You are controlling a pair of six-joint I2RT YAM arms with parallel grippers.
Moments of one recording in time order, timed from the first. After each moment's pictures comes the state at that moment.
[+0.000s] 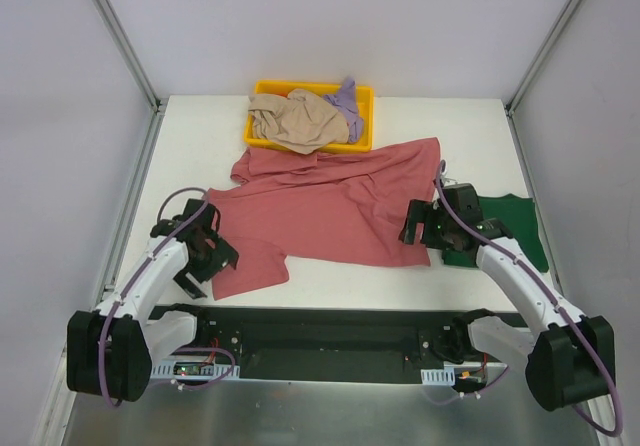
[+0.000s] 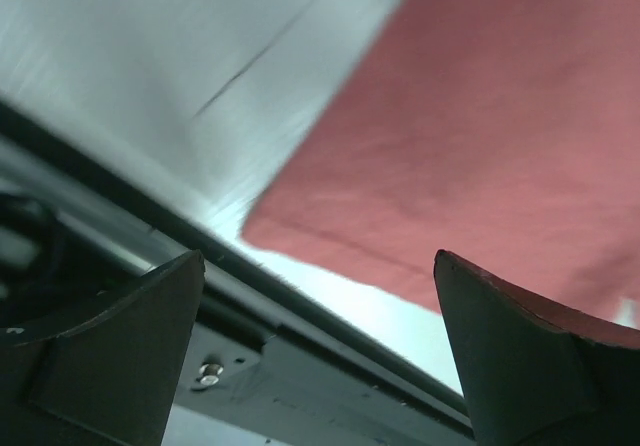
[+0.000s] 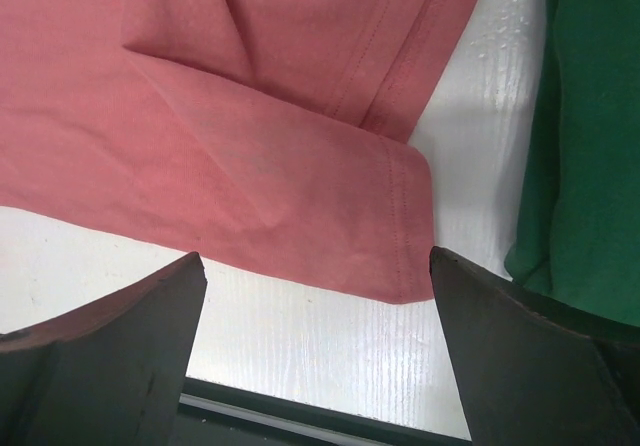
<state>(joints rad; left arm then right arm) -0.14 1.05 0.63 -0.98 -0.08 -0.96 0.29 1.04 0.67 -0.57 -0.09 0.38</state>
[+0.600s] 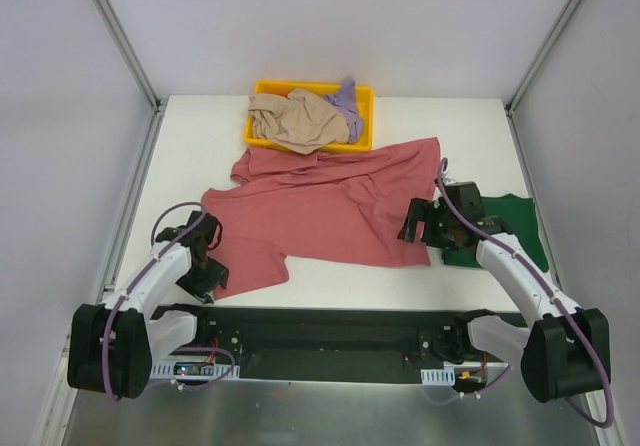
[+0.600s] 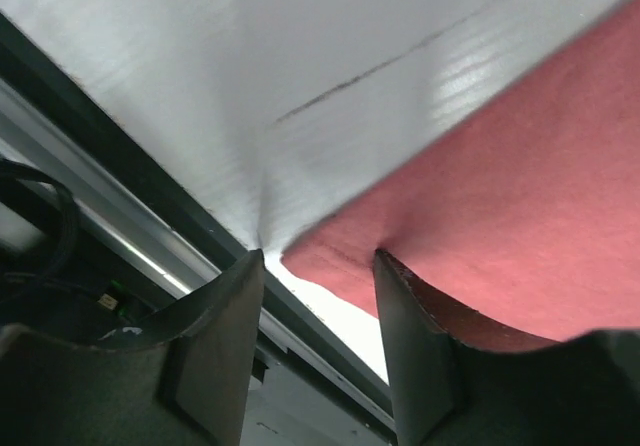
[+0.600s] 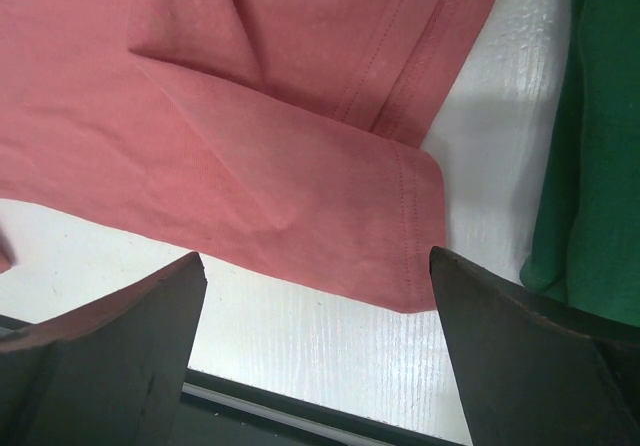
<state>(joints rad) -0.14 1.01 0.50 -1.04 -0.13 -1.18 0.24 1.09 0.67 -0.55 -0.18 0.37</state>
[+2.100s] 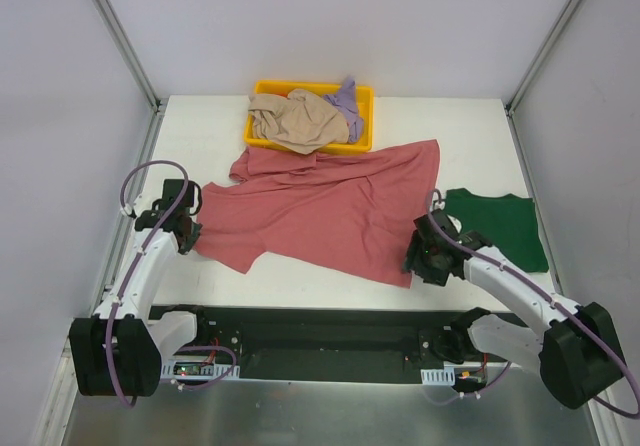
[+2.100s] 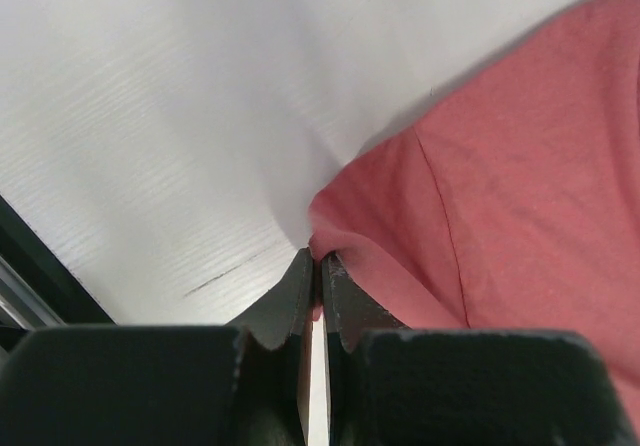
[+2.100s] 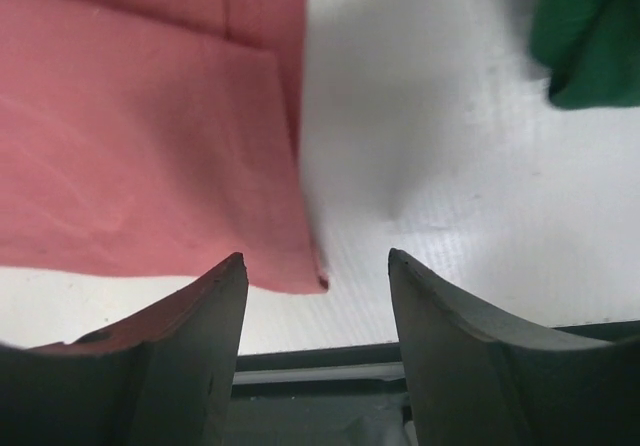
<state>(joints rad) 0.01 1.04 0.72 -0.84 -0.42 -1.03 0.48 1.05 0.56 -0.74 0.11 0.81</state>
